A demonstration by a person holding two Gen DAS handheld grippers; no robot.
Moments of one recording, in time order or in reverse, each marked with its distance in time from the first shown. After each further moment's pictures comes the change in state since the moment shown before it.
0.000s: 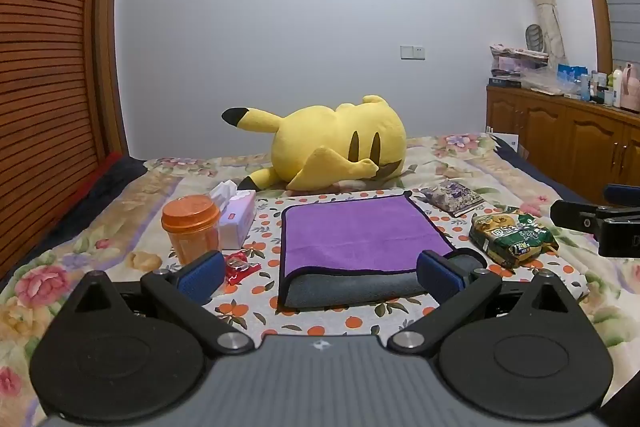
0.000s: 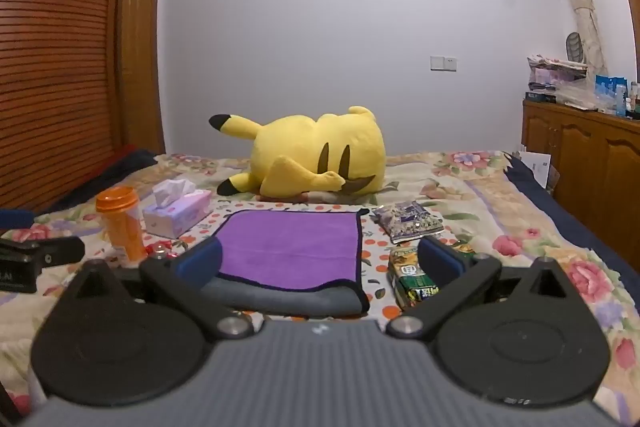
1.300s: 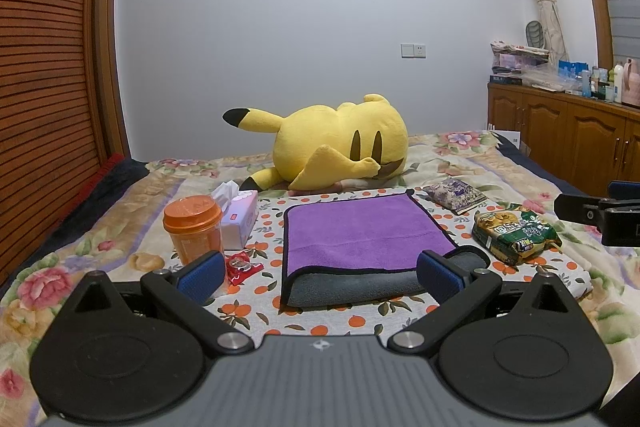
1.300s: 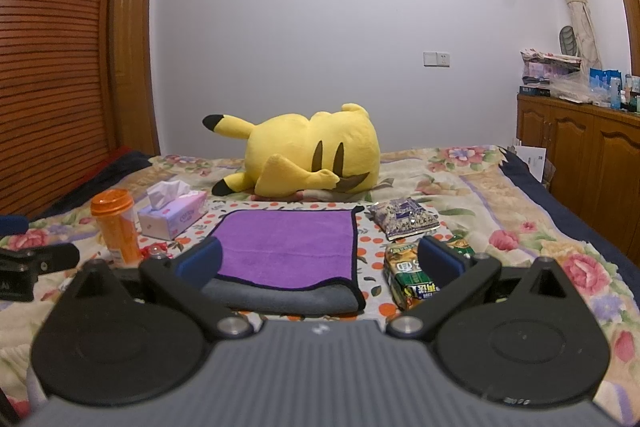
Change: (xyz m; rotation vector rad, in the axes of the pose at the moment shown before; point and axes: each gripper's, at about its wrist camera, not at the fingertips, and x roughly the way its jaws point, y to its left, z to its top) left arm 0.000 -0.001 0.000 0.012 0.002 0.005; right arm 0.001 -0.004 -0.001 0.015 0.006 -0.004
